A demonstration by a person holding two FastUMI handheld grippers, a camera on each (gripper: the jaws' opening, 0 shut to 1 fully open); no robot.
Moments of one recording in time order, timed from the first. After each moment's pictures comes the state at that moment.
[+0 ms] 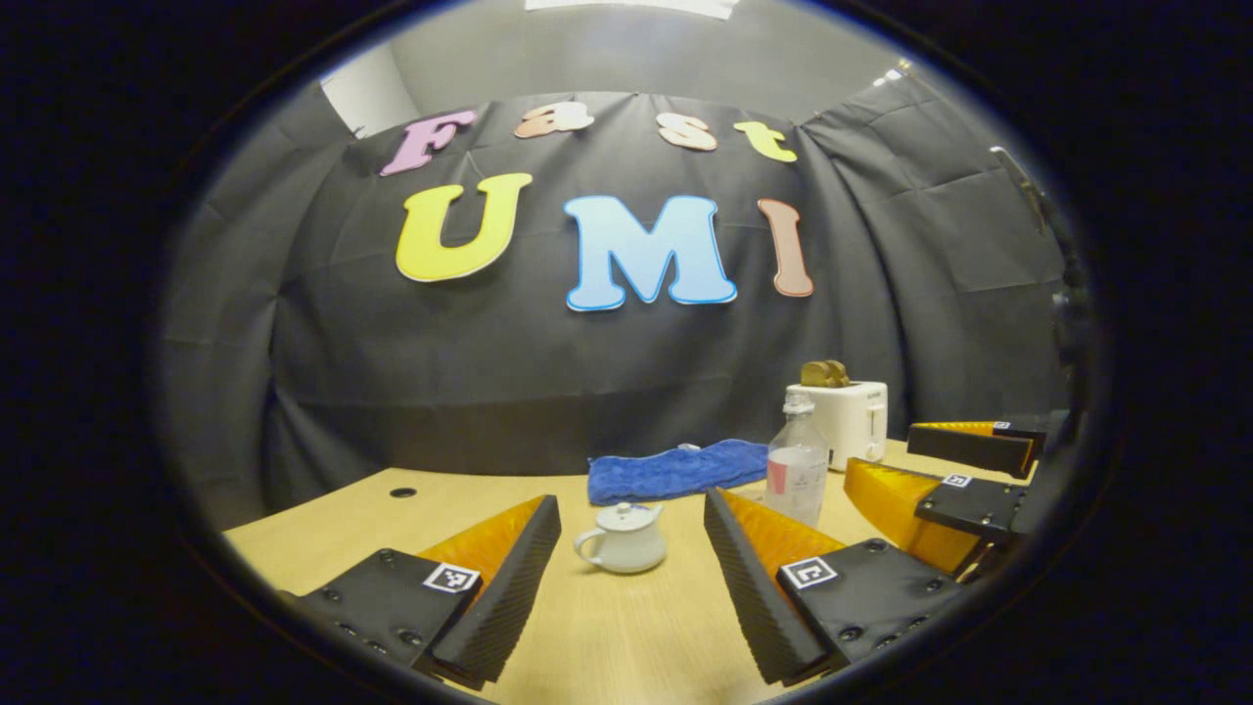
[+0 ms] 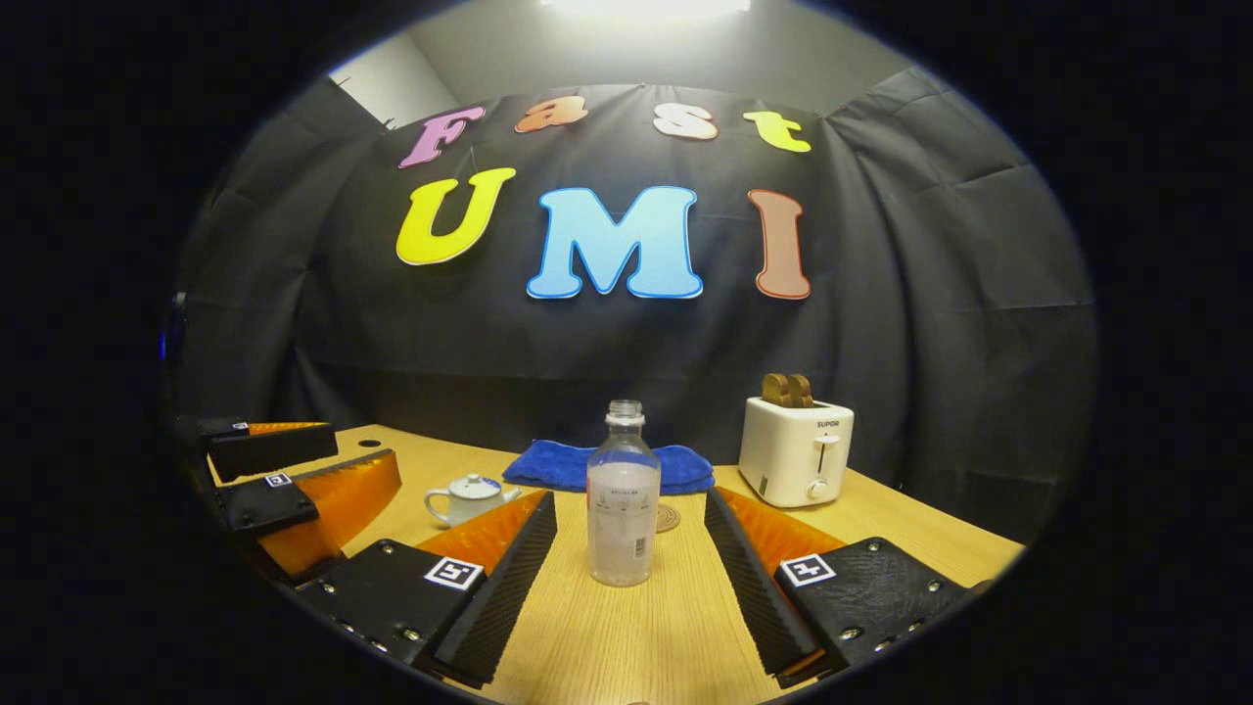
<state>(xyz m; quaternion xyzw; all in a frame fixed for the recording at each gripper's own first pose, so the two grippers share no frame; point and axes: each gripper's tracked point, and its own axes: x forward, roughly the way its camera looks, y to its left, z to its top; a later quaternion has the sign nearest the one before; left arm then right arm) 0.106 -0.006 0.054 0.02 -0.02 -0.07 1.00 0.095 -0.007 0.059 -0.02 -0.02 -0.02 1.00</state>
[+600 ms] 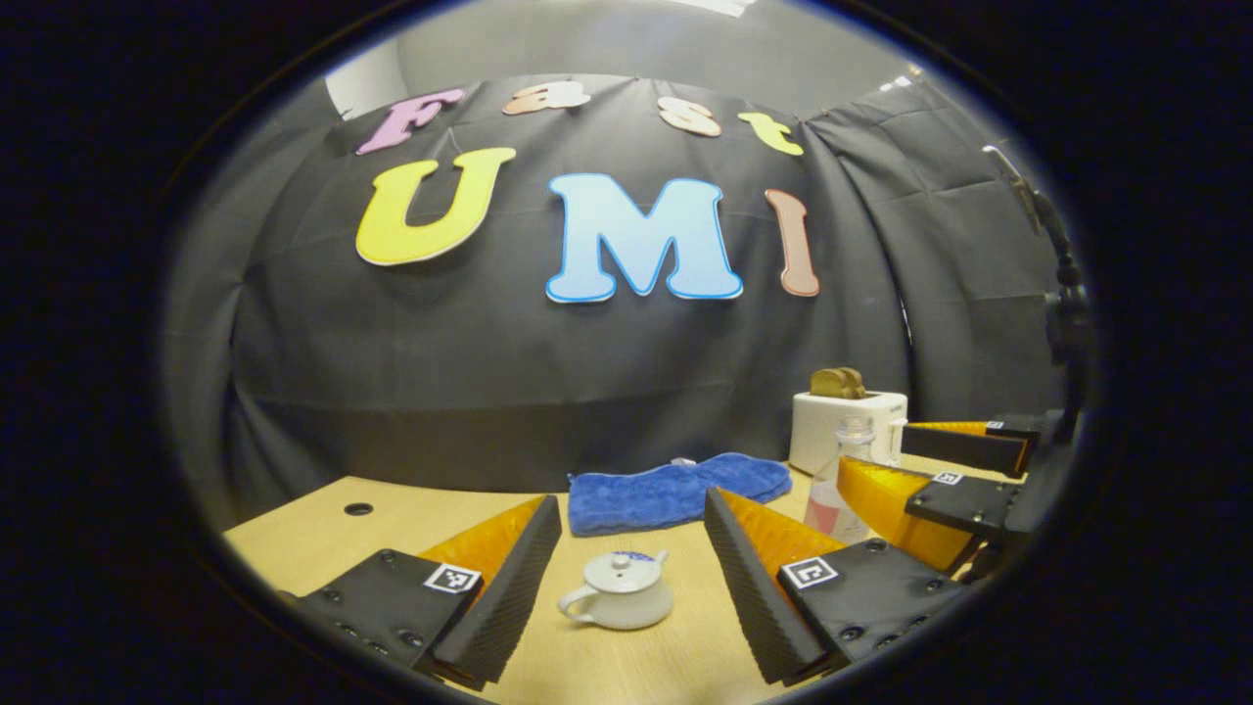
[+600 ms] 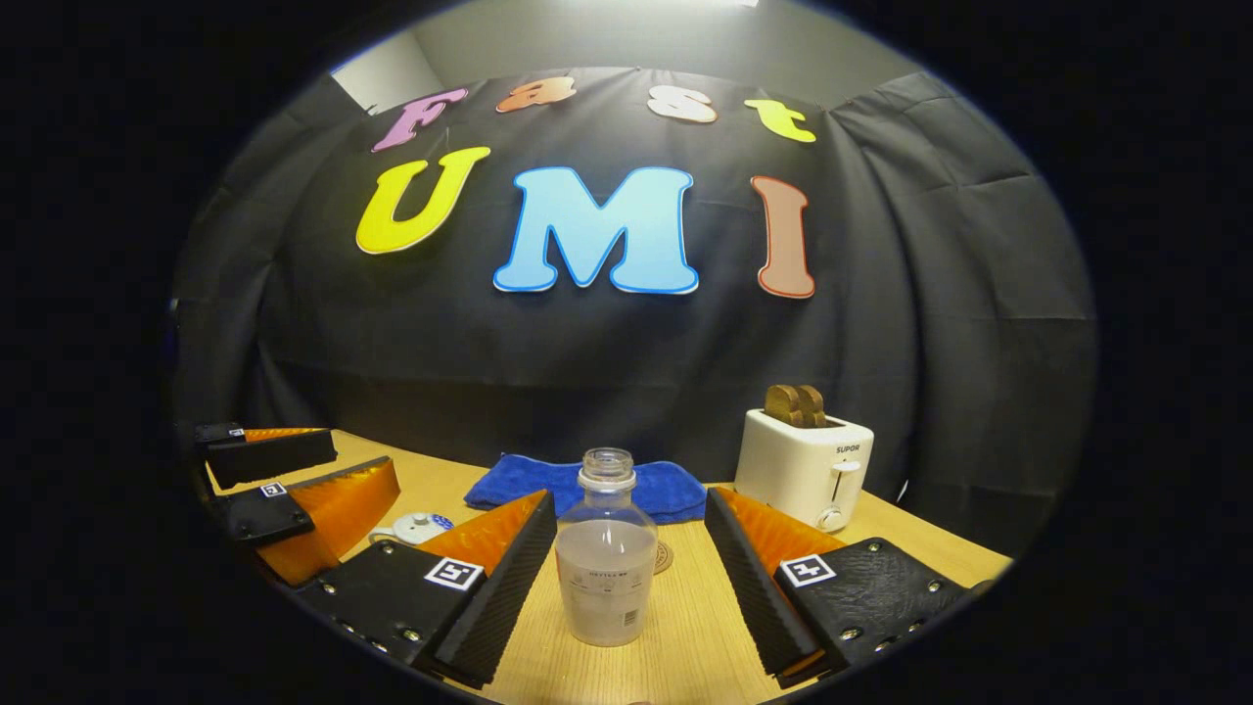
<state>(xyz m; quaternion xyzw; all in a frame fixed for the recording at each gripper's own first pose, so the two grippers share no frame) 0.207 -0.007 0.054 0.00 -0.01 -0.10 0.99 0.174 -0.016 0.063 -0.03 0.00 -0.05 1.00</state>
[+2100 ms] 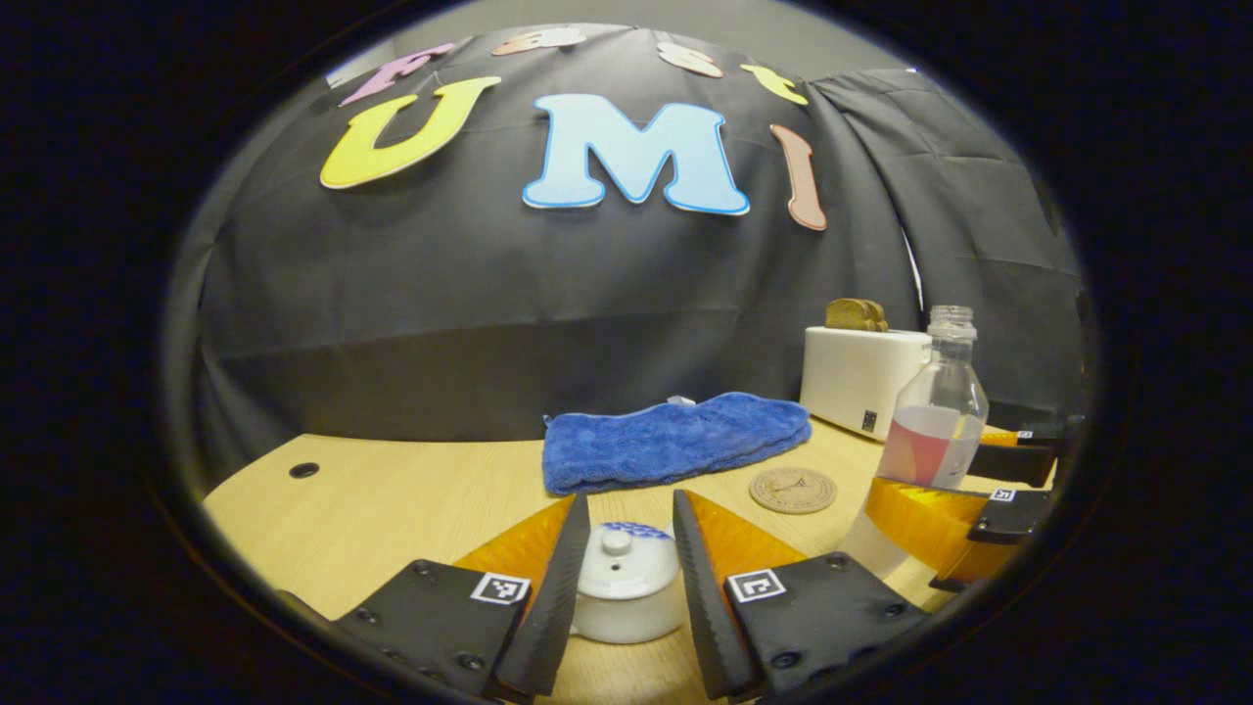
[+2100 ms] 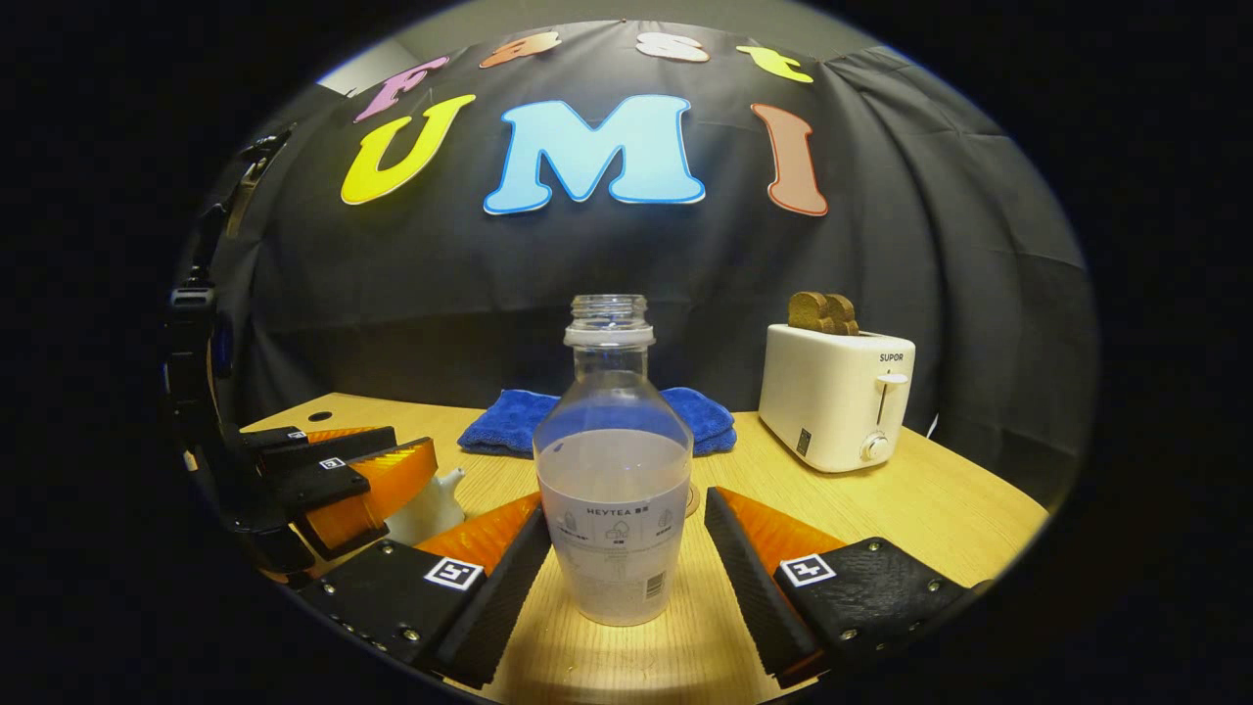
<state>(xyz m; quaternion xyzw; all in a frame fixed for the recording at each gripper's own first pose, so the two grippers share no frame) 0.274 -0.019 -0.024 0.00 0.07 -0.13 0.99 0.202 -0.015 -0.007 0.00 0.08 -0.04 1.00</state>
